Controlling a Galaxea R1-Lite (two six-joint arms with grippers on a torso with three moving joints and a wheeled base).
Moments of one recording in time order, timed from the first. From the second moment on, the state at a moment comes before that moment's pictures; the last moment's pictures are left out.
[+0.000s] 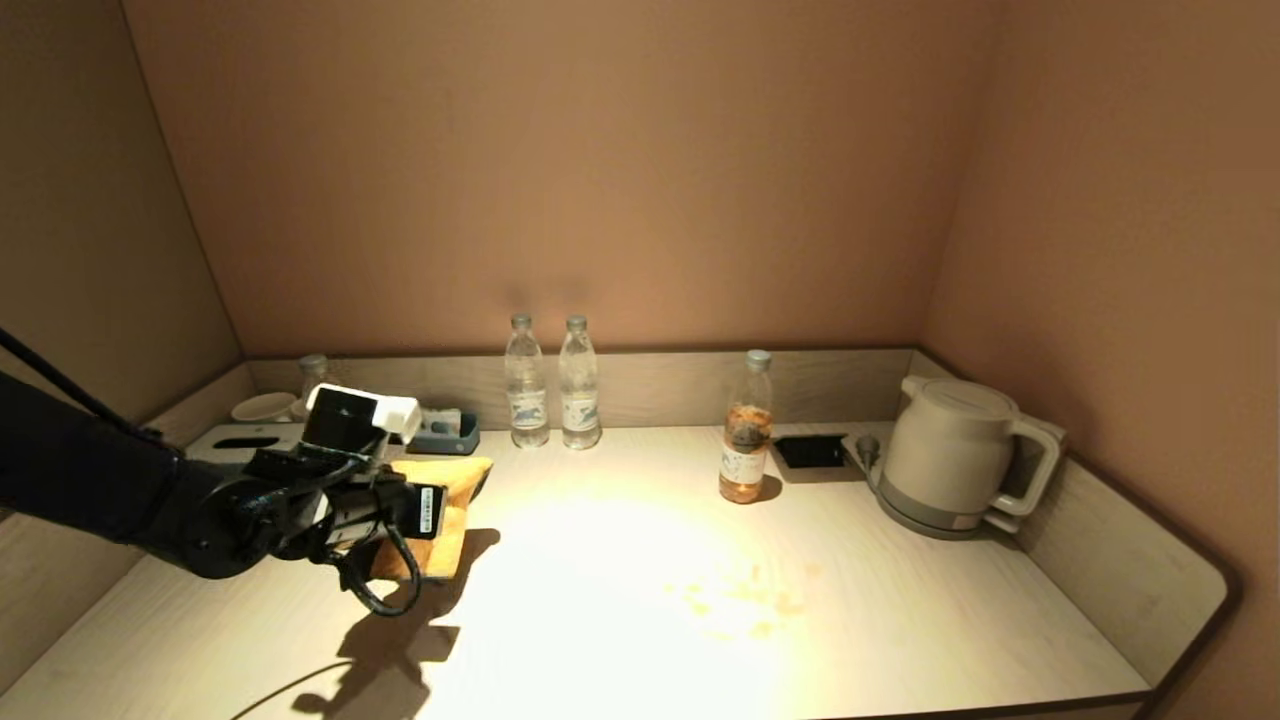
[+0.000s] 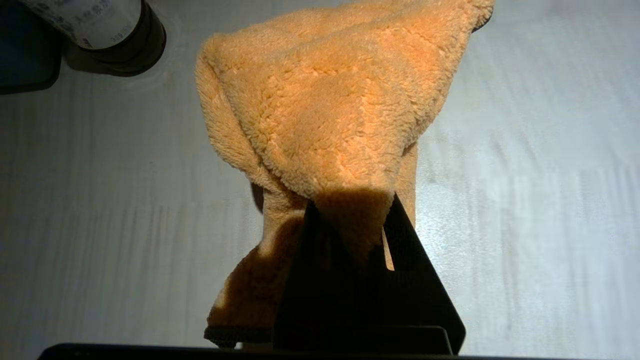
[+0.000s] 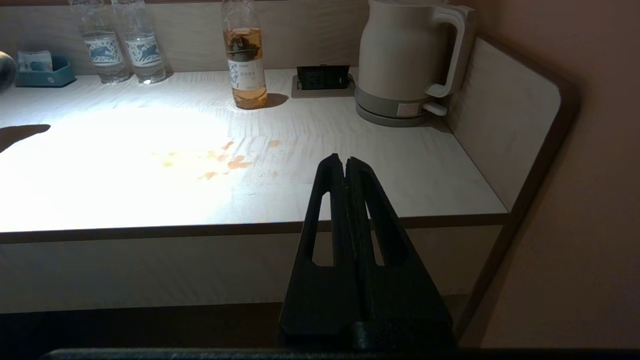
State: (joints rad) left arm -0.37 2.01 -0.98 -0.35 0.24 -0.16; right arm 0.00 0.00 0.00 0.00 0.00 0.01
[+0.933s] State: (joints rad) left arm -0.48 1.57 -0.82 -0.34 0.16 -0.20; right arm 0.00 0.00 0.00 0.00 0.00 0.01
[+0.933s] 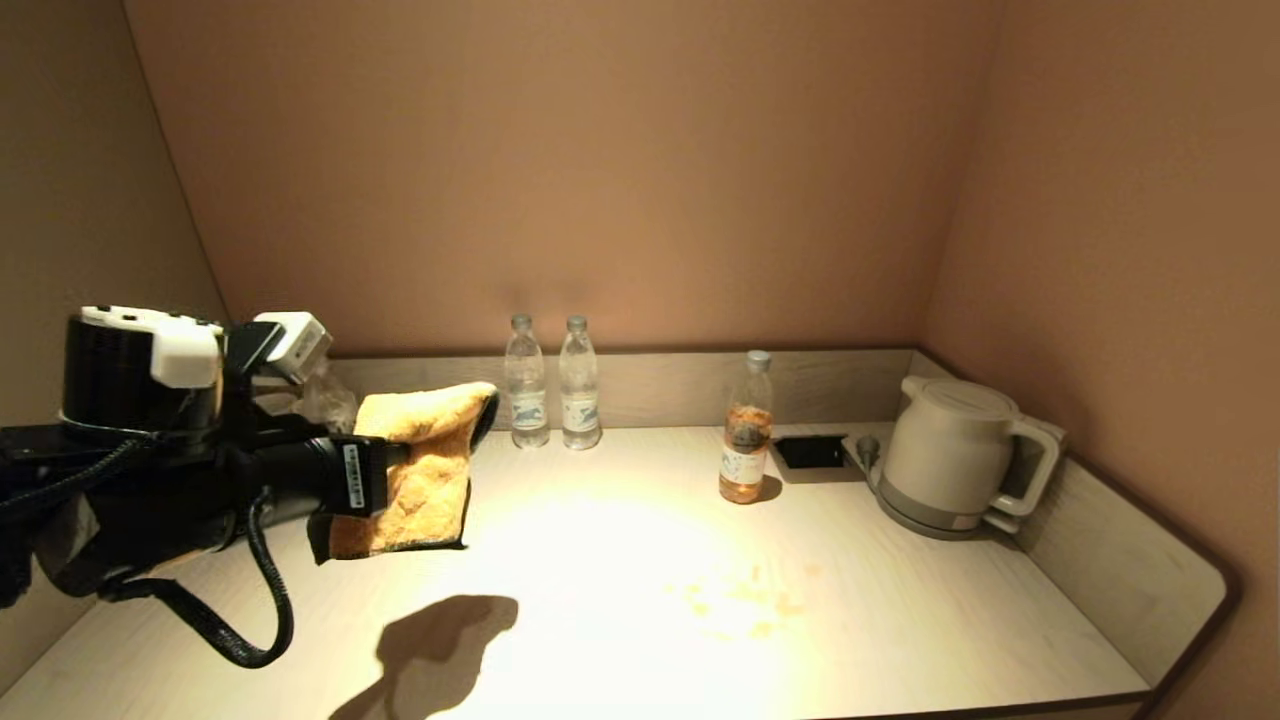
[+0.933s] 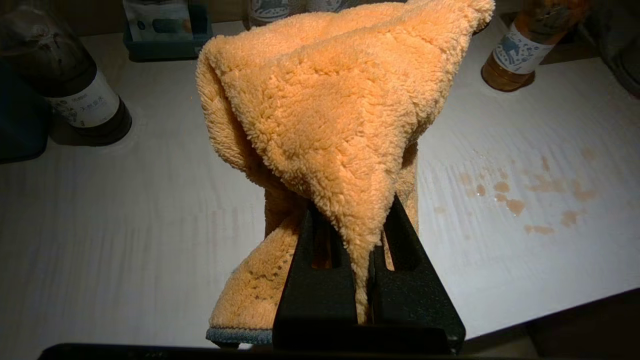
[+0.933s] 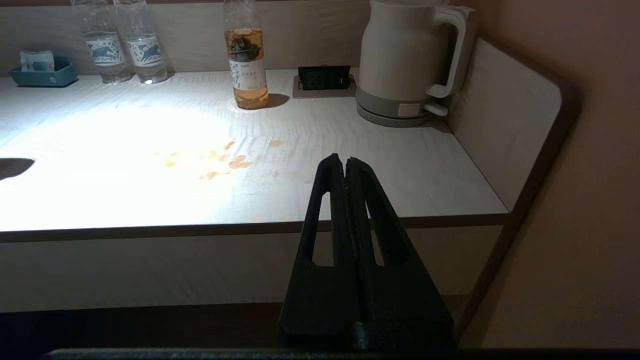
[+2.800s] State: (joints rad) left arm -0.59 1.47 -0.73 -0.38 0.06 -0.29; right arm 0.05 0.88 -0.58 0.06 0.31 0.29
